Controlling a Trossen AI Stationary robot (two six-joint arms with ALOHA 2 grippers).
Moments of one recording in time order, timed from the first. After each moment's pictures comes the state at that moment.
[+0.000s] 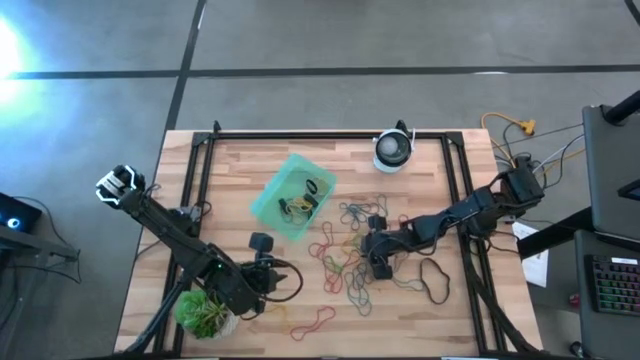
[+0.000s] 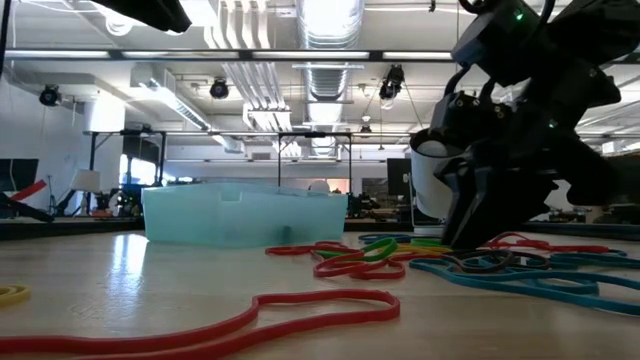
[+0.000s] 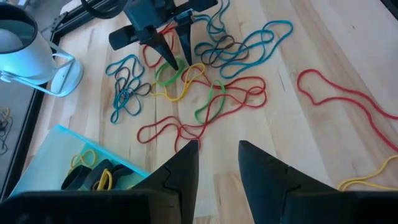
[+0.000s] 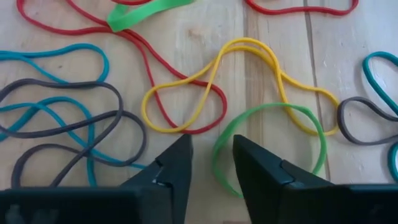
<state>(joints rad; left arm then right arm) -0.69 1.42 1.07 -0.54 -0.65 -0.20 0.25 1.66 0.61 0.07 0.15 0.18</state>
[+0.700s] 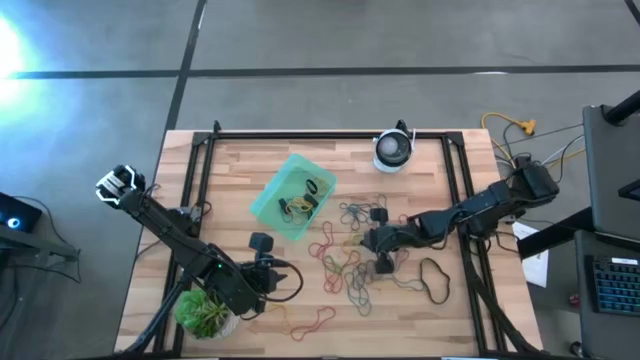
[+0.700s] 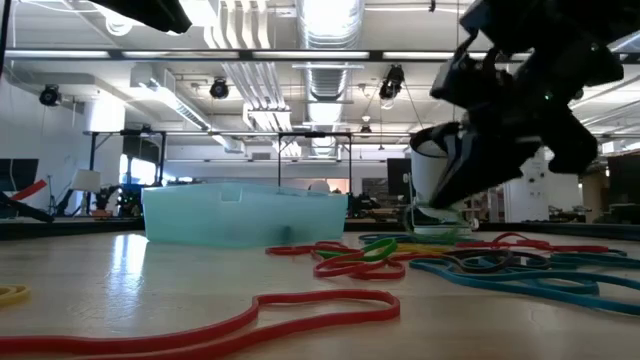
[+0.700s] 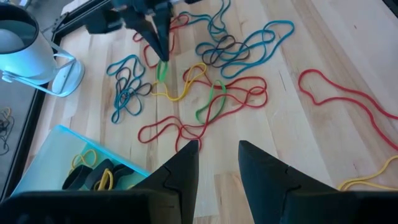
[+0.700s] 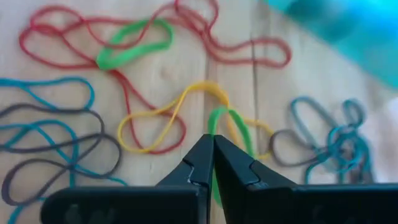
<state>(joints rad) -0.69 1.42 1.07 -0.54 -0.66 -0.20 0.25 1.51 0.61 0.05 0.24 0.07</state>
